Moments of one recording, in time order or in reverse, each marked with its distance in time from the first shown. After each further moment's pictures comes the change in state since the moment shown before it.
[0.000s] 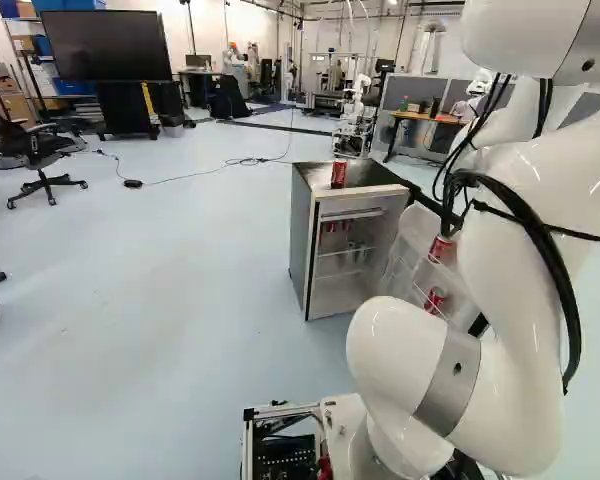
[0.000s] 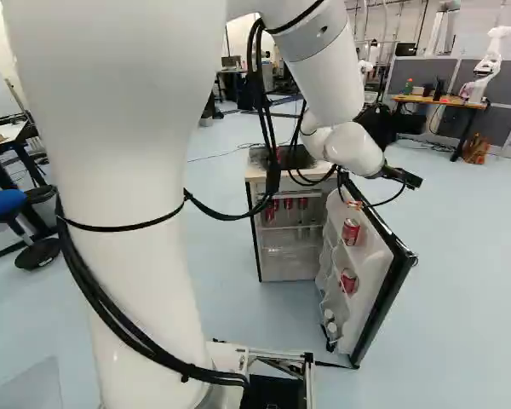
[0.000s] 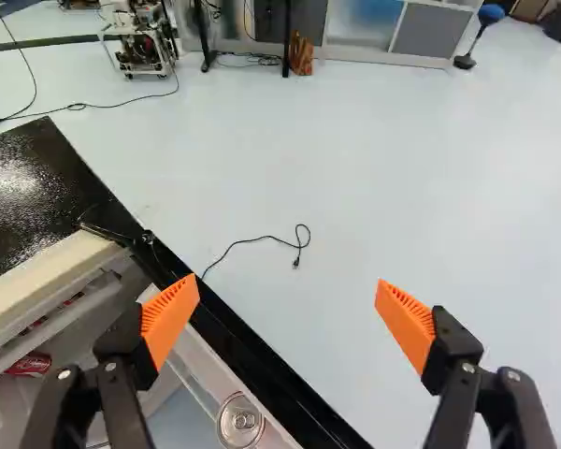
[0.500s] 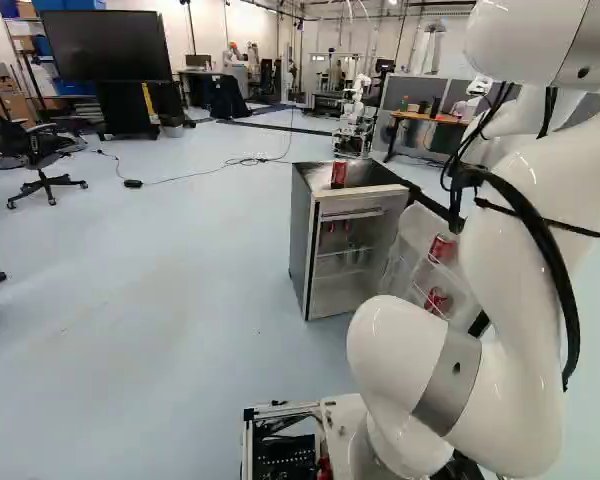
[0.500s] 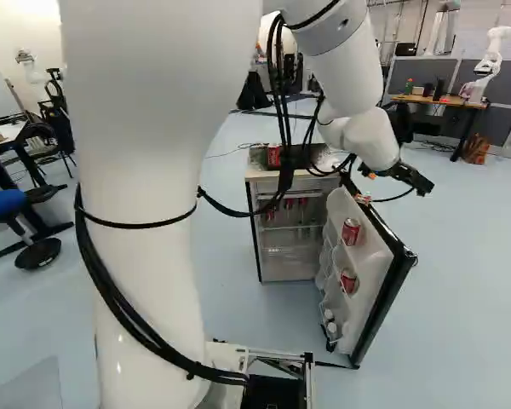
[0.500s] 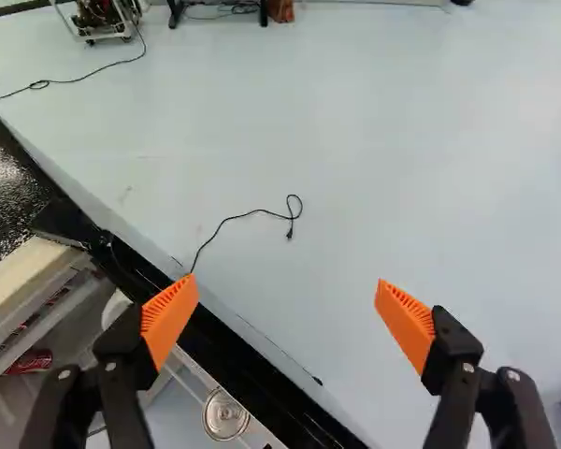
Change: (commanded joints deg) arm -1.6 -4.1 -7.7 3.1 -12.2 0.0
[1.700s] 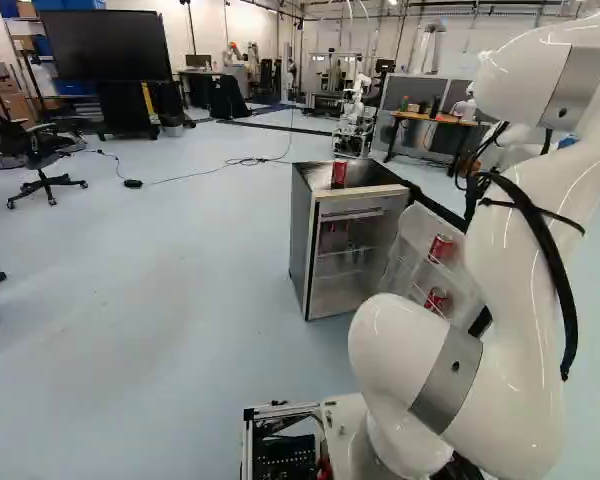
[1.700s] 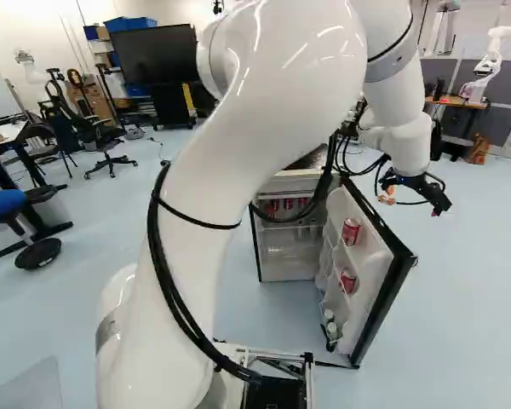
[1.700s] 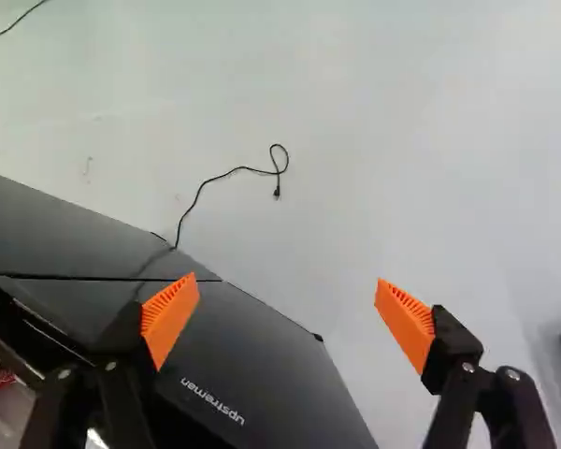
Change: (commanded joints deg) arm -3.6 -16.9 -19.9 2.6 -15.5 0.0
